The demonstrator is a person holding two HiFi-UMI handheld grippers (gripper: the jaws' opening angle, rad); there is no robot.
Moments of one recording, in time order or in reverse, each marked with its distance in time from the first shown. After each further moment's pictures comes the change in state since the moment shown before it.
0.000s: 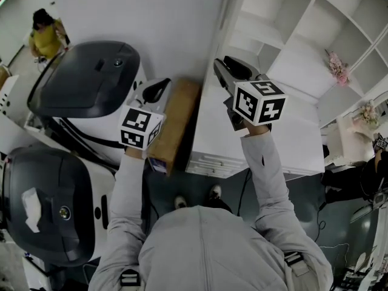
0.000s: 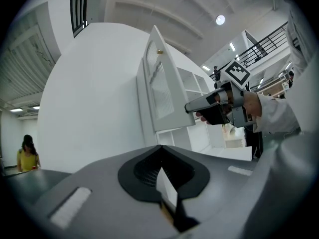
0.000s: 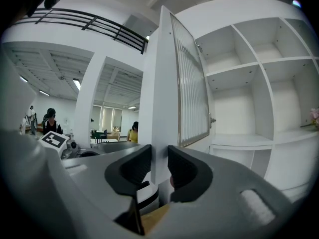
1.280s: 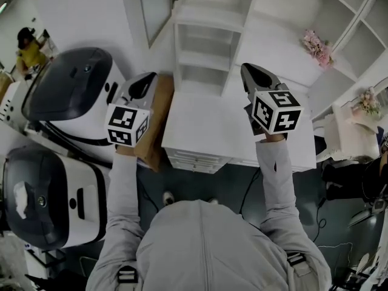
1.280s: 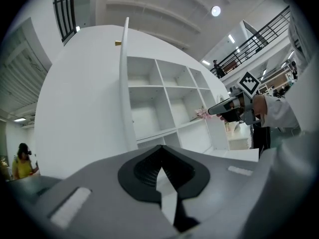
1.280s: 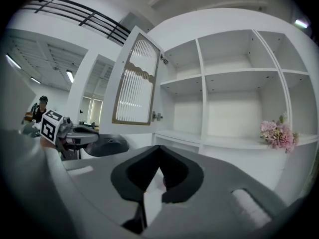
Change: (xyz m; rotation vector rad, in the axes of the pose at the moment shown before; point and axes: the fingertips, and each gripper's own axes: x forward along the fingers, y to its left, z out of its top) left arm 0.090 -0.121 0.047 0.054 0.014 0.058; right arm -0.164 -0.200 -0.033 -0.059 0.028 -0.143
